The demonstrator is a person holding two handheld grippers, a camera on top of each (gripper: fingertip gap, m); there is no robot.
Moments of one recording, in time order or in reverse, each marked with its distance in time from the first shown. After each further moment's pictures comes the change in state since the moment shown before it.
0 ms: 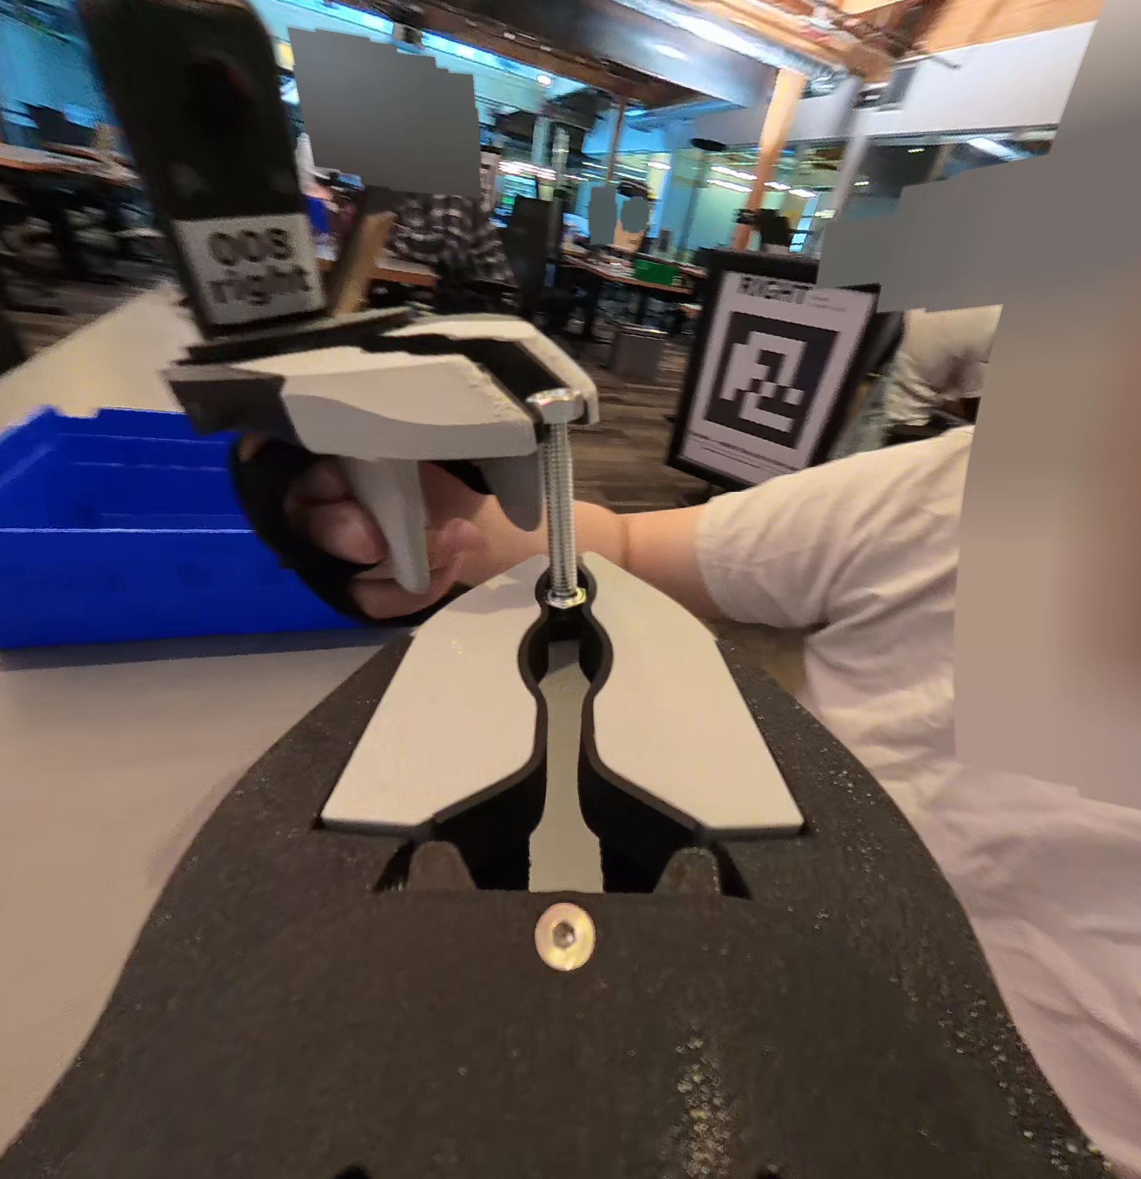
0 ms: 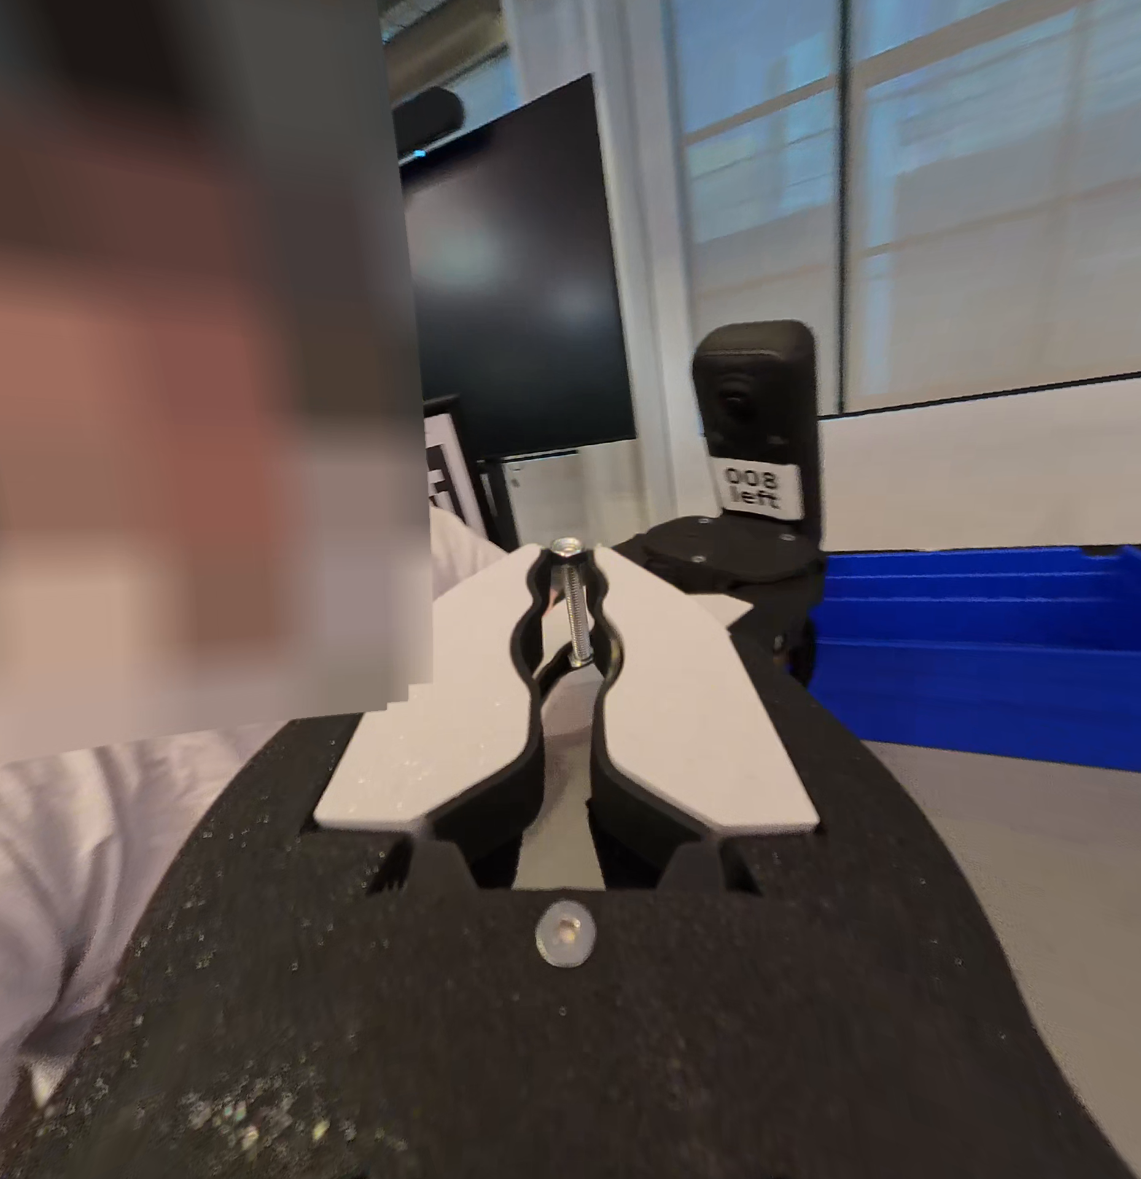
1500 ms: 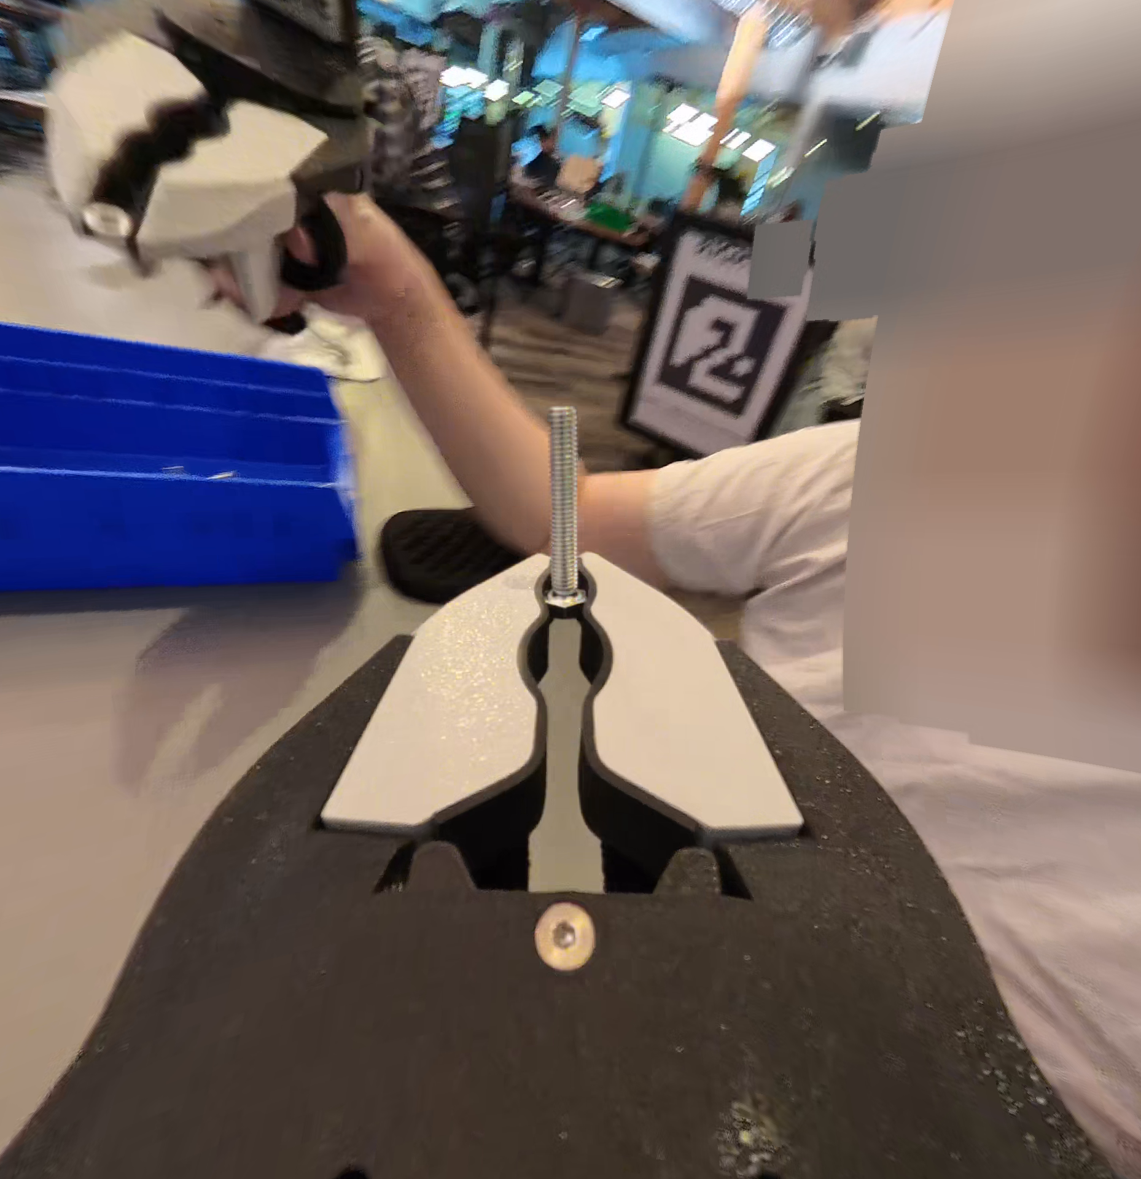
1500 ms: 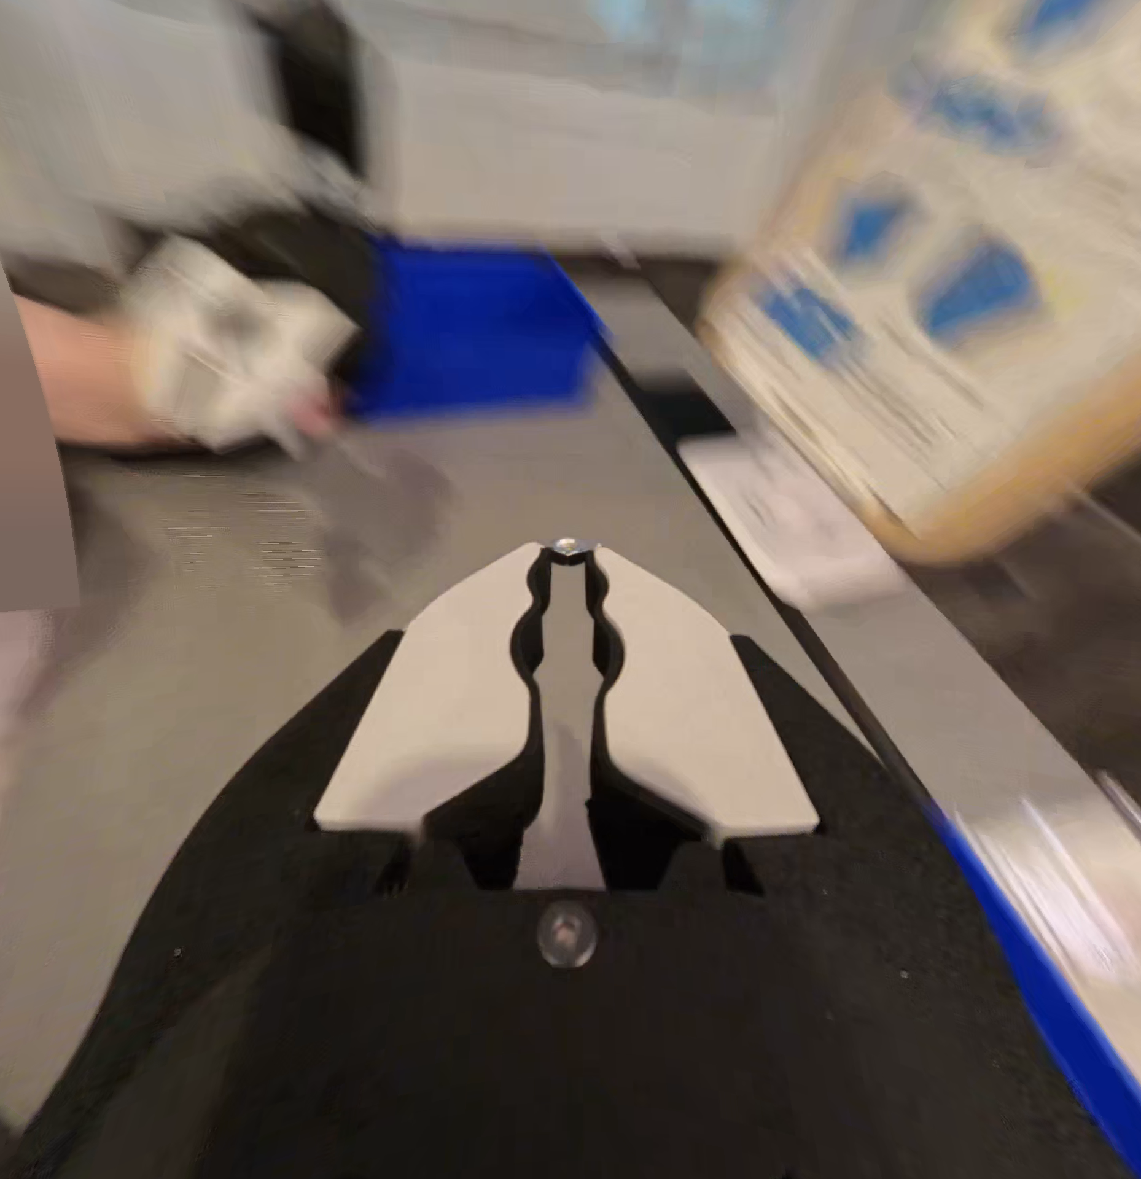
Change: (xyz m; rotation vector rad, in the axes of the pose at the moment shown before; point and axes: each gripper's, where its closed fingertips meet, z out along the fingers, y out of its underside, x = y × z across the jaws) left arm 0.007 0.005 -0.008 -0.094 0.045 -0.071; right arm 0.029 -0.019 -0.160 -0.548 0.871 -0.268
